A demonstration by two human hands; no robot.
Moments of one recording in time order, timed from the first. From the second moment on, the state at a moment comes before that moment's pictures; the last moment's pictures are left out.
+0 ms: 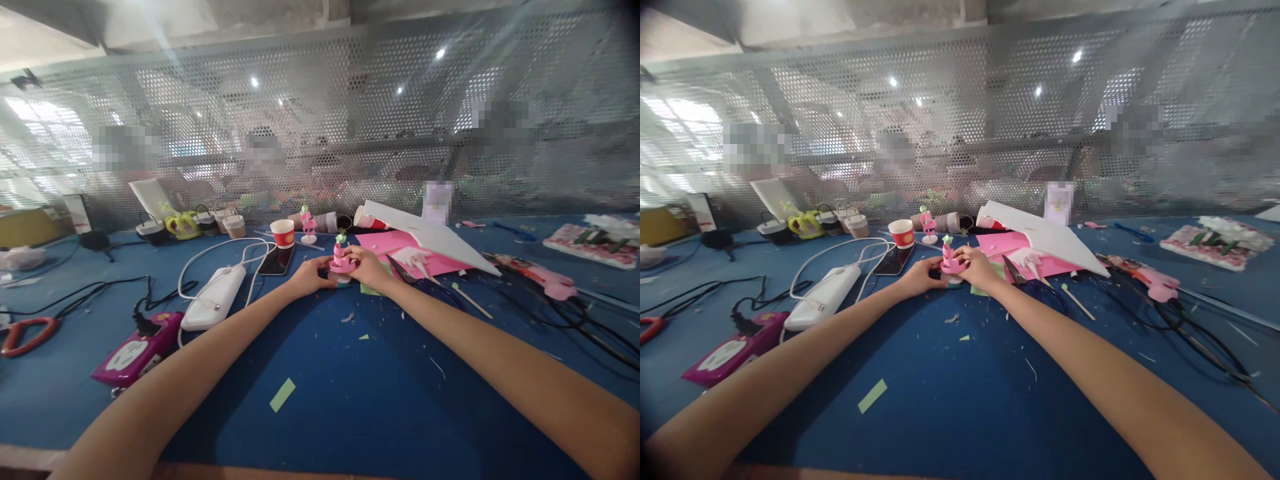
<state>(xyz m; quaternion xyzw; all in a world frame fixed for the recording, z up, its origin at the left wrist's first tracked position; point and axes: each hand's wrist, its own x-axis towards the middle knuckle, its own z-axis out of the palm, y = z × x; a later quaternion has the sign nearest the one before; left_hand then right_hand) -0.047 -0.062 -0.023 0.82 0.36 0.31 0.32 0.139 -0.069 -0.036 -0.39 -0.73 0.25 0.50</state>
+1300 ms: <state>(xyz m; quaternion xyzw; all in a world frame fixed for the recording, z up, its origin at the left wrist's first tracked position) -0.045 -0.062 -0.023 0.81 0.37 0.29 0.35 0.139 -0.067 -0.036 -0.38 -0.72 0.28 0.50</state>
